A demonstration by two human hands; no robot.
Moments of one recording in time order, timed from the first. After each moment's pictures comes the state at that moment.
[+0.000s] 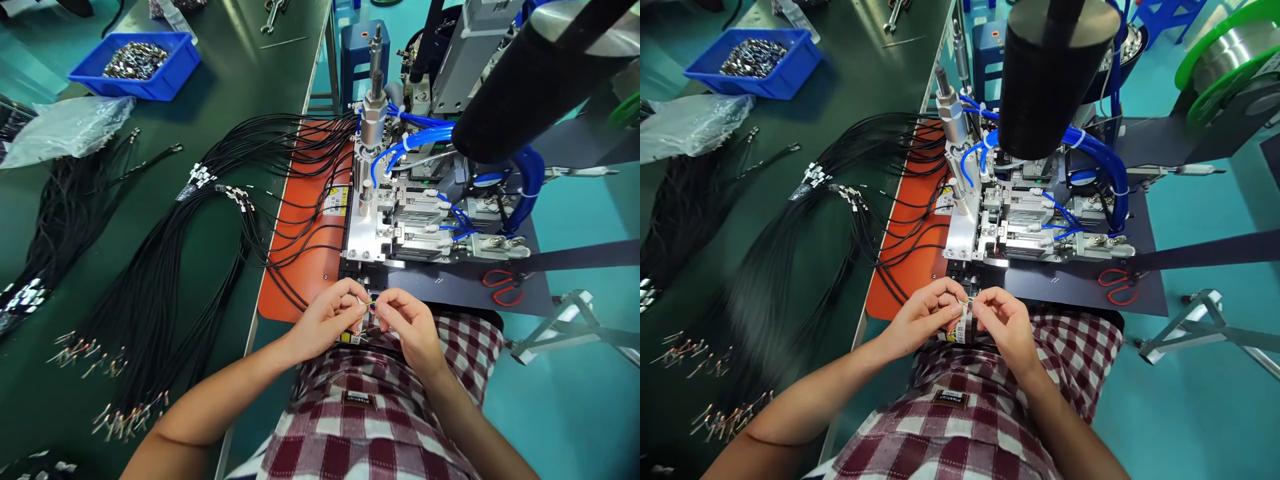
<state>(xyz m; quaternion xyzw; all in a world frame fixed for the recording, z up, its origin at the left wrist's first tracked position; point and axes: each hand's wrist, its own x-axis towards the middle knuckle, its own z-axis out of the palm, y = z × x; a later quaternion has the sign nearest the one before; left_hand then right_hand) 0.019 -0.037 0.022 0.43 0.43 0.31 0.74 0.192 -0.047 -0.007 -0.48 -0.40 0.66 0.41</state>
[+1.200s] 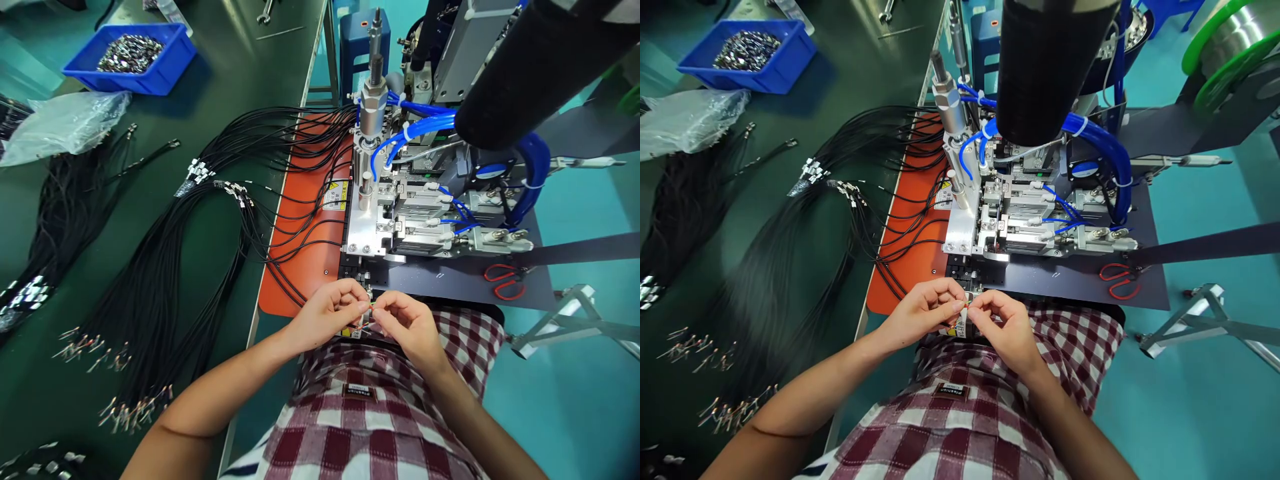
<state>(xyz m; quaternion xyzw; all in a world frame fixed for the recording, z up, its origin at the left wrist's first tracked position) 0.020 -0.032 0.028 0.43 0.45 0.27 0.74 0.196 -0.053 -0.003 -0.49 -0.46 0.65 0.36</state>
